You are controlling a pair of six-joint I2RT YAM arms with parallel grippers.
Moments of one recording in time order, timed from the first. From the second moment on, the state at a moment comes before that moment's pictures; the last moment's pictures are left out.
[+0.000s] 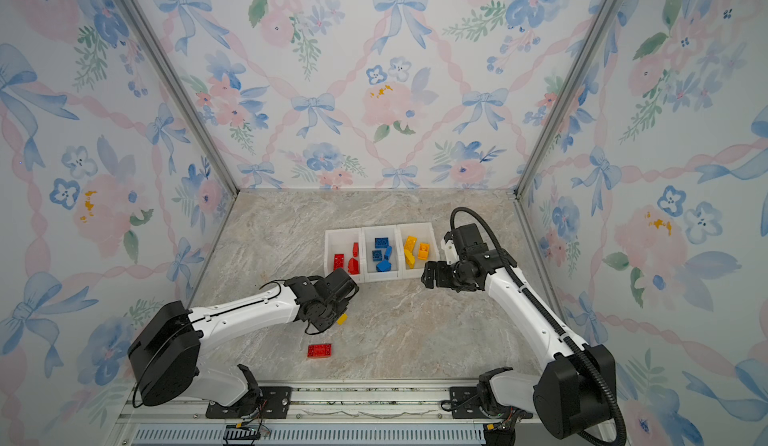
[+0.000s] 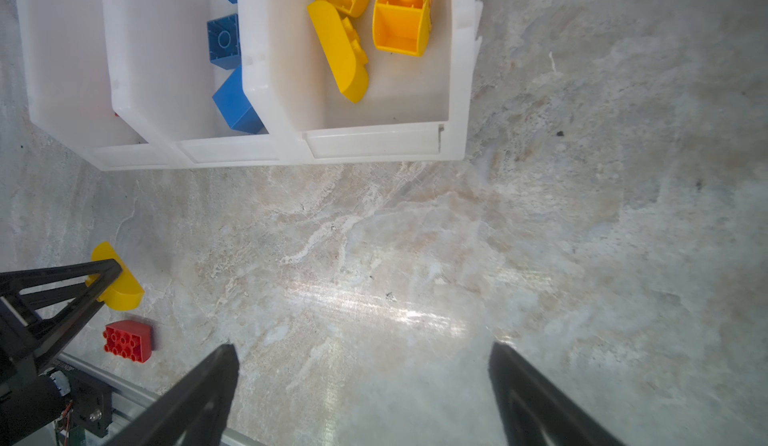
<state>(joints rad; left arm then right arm) -0.86 1.46 0.92 -0.73 -0.21 -1.65 0.30 1.26 1.03 -0.89 -0.21 0.29</state>
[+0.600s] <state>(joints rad) -0.88 1.62 1.28 -0.73 -0.31 -1.35 0.28 1.22 0.98 -0.88 -0.22 0.31</state>
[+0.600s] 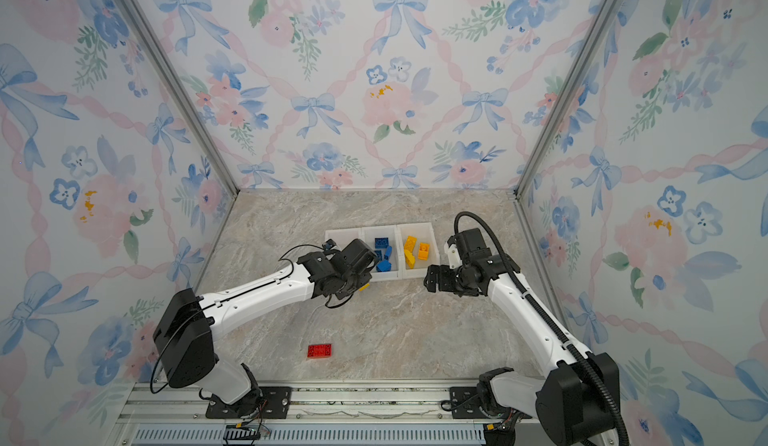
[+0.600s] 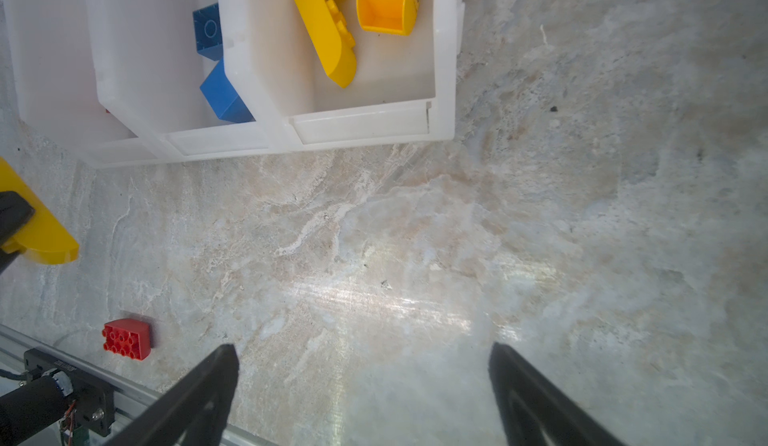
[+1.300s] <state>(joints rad) -0.90 1.99 1.79 -0.73 -0.31 -1.07 0.25 1.14 0.93 -0.89 -0.22 0.34</state>
